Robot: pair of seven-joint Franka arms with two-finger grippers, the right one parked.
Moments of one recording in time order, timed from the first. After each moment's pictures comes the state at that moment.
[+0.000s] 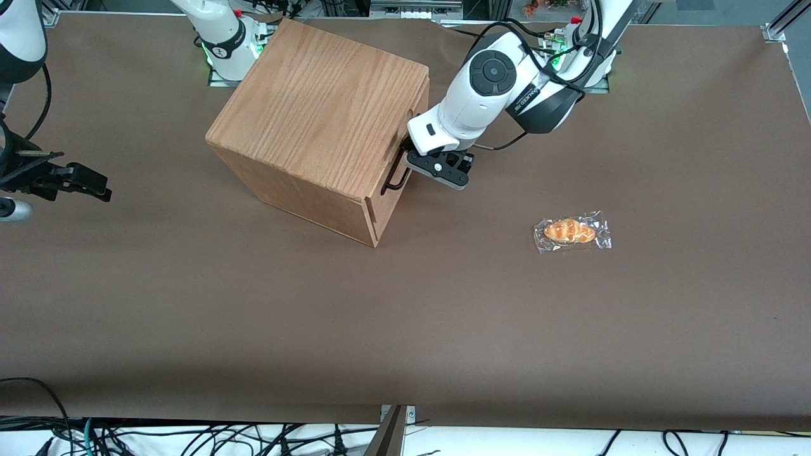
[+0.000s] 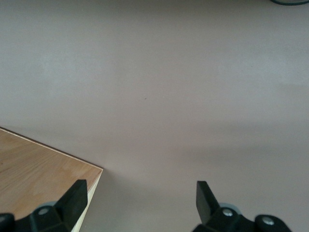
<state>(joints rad) -0.29 0.32 -0.47 -1.85 -0.10 2.24 -0.34</state>
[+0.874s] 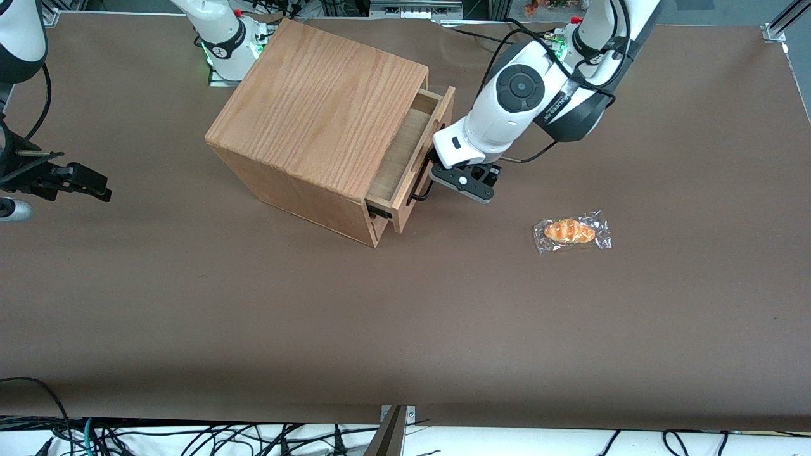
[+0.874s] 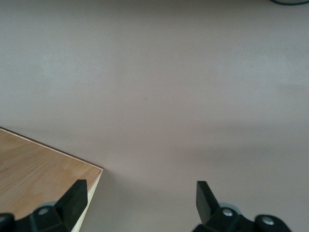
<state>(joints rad) -0.20 0.29 -0.46 -1.85 -0.07 2.15 -0.23</state>
